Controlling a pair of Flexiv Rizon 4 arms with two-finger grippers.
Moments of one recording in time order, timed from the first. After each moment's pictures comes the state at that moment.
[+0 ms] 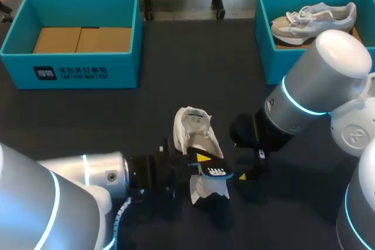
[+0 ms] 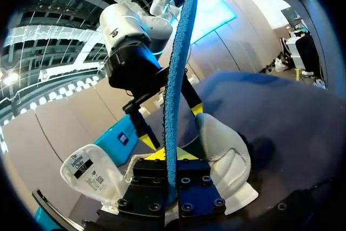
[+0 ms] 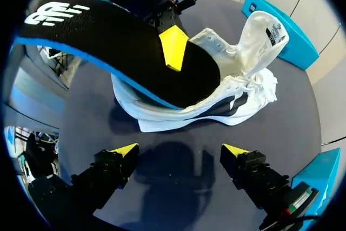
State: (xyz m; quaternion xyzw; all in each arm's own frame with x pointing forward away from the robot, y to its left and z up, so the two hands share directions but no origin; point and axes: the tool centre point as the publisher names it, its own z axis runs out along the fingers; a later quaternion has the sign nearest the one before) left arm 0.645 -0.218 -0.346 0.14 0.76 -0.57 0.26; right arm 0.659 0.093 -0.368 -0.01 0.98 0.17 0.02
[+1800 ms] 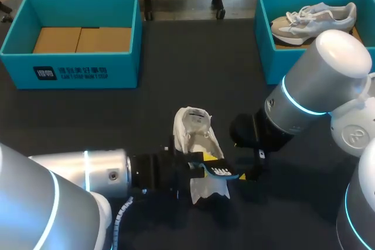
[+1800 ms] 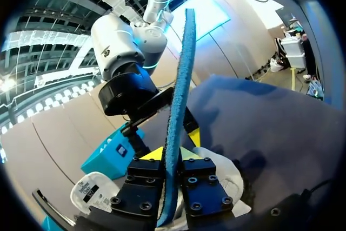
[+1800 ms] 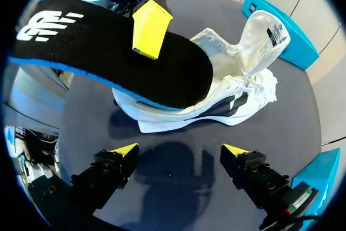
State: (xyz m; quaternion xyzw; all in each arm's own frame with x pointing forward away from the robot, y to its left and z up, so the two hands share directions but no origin) left arm 0.625 -0.231 -0.316 0.17 0.76 -0.58 0.26; right arm 0.659 0.093 -0.368 -0.01 0.98 0.17 0.02
